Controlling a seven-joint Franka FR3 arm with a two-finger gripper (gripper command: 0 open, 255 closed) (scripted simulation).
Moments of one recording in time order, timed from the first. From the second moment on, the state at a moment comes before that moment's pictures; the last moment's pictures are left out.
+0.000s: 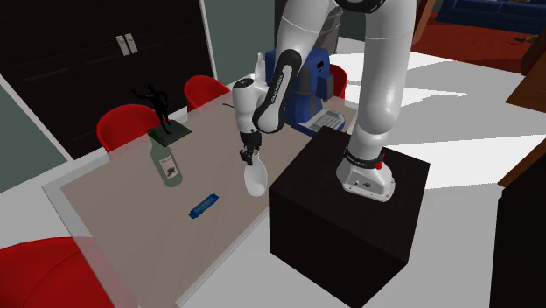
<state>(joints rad) 0.13 0.21 0.25 -2.62 -0.15 2.79 0.34</state>
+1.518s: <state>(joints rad) 0.11 -0.04 0.30 -2.62 0.03 2.55 0.22</state>
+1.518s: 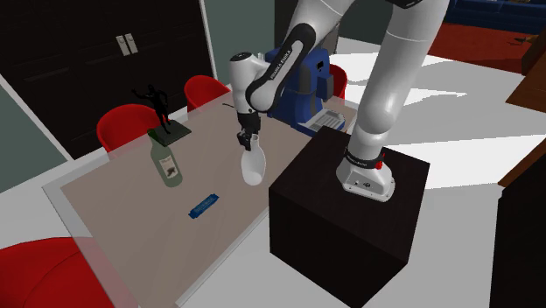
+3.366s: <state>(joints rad) 0.13 -0.34 0.27 -2.47 0.10 2.11 0.15</state>
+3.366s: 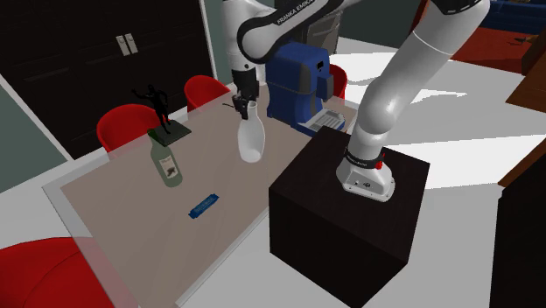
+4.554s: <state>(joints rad) 0.12 -0.41 0.25 -2.29 0.10 1.85 0.15</state>
